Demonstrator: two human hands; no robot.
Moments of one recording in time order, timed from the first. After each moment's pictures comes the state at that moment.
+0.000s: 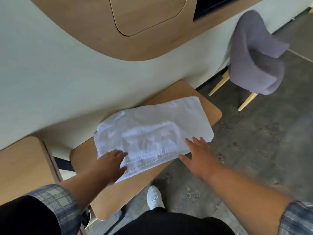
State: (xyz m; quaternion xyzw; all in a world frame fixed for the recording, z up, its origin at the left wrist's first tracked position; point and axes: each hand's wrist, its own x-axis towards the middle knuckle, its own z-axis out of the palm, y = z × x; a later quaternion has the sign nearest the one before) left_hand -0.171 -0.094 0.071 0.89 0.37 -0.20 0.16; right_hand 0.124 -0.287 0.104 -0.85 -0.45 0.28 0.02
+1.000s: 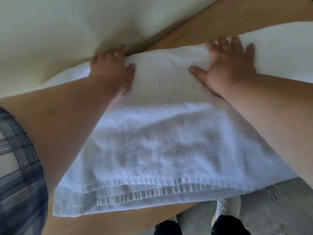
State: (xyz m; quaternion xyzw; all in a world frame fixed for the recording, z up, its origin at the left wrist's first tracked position) left_hand 0.062 0.170 -0.203 0.81 0.57 -0.14 -0.02; right_hand 0.325 0.035 -0.235 -0.83 -0.54 0.13 -0.02
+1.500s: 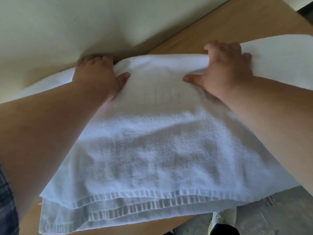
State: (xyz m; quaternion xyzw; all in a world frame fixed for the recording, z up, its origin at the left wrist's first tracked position) left_hand 0.045 0.184 -0.198 0.85 0.51 -0.12 -0.07; right_hand 0.324 0.043 -0.221 -0.83 -0.55 0.11 0.08
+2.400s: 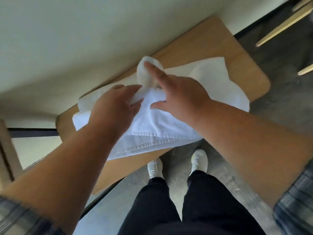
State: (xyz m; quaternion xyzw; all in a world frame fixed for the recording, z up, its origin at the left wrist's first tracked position) left_hand 0.039 -0.039 0.050 0.86 0.49 0.08 0.16; right_hand 0.237 -0.095 0.017 -0.65 -0.72 0.13 0.20
